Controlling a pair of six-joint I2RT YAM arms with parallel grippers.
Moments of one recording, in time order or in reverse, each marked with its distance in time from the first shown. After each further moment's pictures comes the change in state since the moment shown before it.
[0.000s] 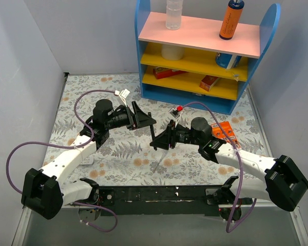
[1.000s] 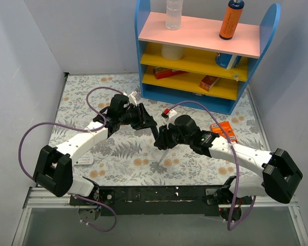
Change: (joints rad) left arm -0.053 0.242 0.179 -0.327 -0.241 0.084; right arm 0.084 0.082 0.211 -0.592 0.417 -0.285
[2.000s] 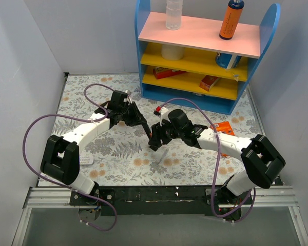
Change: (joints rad) left arm 0.055 0.131 0.101 -0.172 -0.177 0.047; right arm -0.054 0.223 0.086 0.071 -0.145 -0.083
